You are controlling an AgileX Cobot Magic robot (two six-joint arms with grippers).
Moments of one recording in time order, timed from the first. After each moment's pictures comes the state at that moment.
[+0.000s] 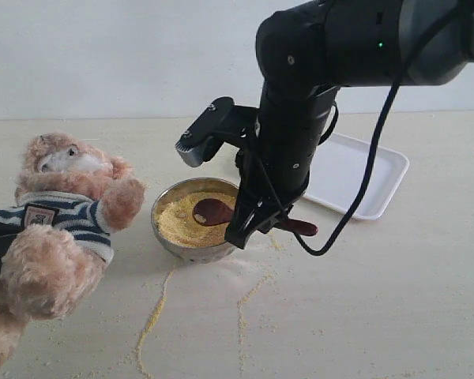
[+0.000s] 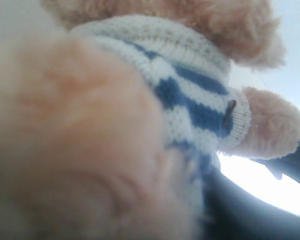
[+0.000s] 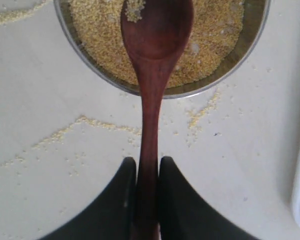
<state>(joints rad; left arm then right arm) 0.30 1.43 -0.30 -1.73 0.91 1.42 0.73 1.86 -1.42 0.00 0.96 -0.38</state>
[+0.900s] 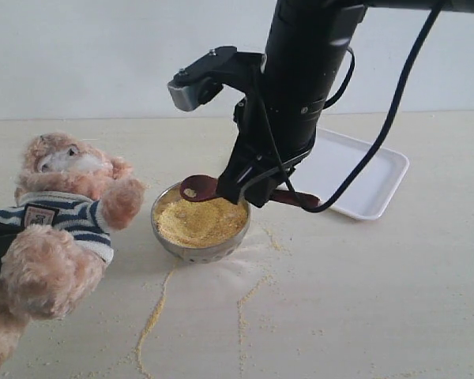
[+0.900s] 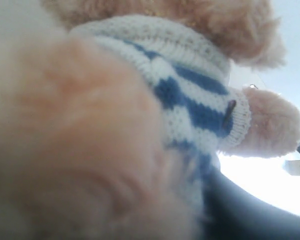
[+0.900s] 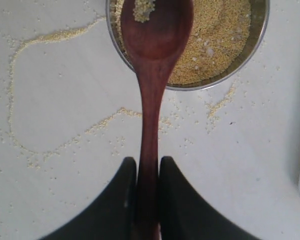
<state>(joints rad) 0.30 1.43 -0.30 -1.73 0.91 1.42 0.71 1.81 -1.58 0.12 1.19 -0.41</state>
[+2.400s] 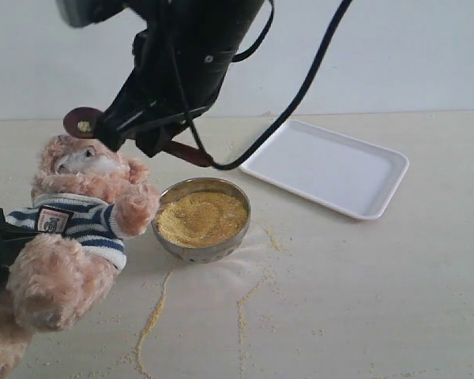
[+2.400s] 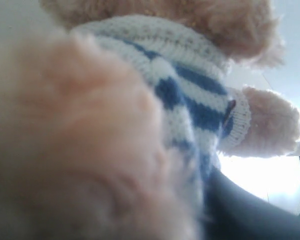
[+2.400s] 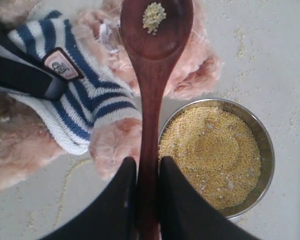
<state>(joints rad) 0.25 1.43 -0.30 -1.72 0.93 1.43 0.84 1.87 -1.82 0.19 1.08 -0.36</state>
